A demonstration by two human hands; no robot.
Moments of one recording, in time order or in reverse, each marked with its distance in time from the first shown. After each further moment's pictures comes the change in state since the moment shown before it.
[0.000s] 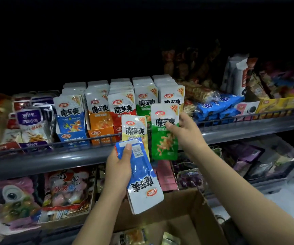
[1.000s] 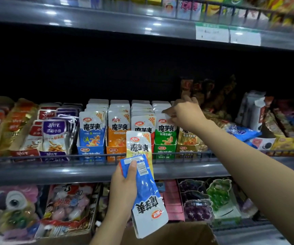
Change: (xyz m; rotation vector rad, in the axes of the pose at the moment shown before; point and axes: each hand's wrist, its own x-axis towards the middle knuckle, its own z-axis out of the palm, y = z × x) left_hand 0.003 0.017 -0.019 -0.116 0.089 -0.042; right_hand 0.102 -0.085 0.029 -1.555 -0.039 -0.562
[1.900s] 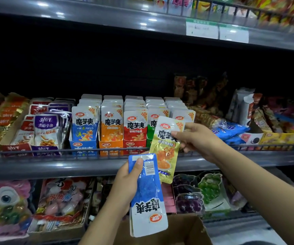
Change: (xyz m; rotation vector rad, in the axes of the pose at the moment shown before) left_hand -0.010 -0.003 0.009 -0.051 -0.255 -0.097; right_hand -0.091 0.014 0.007 1.479 -0.276 0.456
